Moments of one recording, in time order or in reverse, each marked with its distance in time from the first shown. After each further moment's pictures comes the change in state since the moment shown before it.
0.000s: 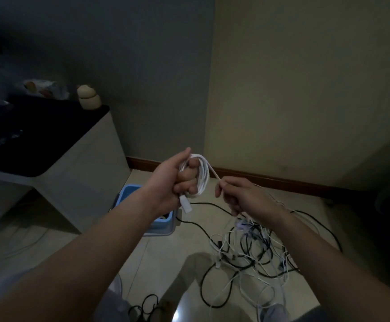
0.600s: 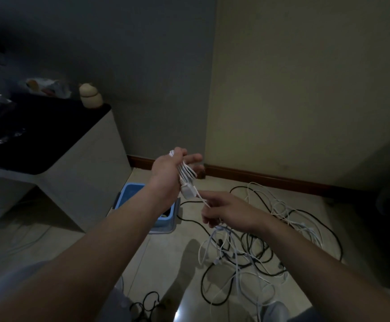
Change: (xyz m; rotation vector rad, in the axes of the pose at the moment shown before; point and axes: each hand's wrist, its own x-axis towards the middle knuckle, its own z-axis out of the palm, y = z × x) left_hand 0.007 -0.003 0.006 0.044 0.313 0.268; right_hand -0.010 -0.004 0.029 -0.223 -0.260 0.004
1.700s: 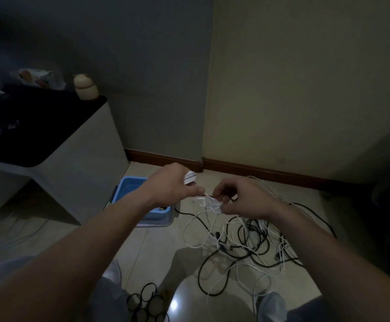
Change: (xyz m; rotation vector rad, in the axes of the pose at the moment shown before) left_hand 0.008 -0.013 -0.033 1.581 -0.272 0.238; right_hand -0.008 0.026 -0.034 -0.287 0.191 0.029
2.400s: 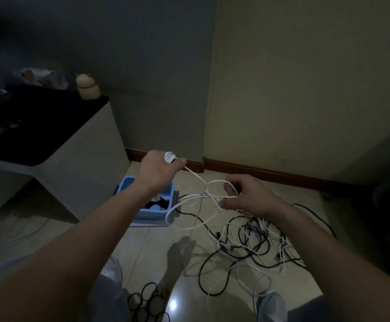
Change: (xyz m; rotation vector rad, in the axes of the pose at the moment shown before) left_hand 0.006 -0.016 -0.010 -0.413 0.376 -0.238; right_hand 0.005 0.009 0.000 0.055 0.077 -0.064
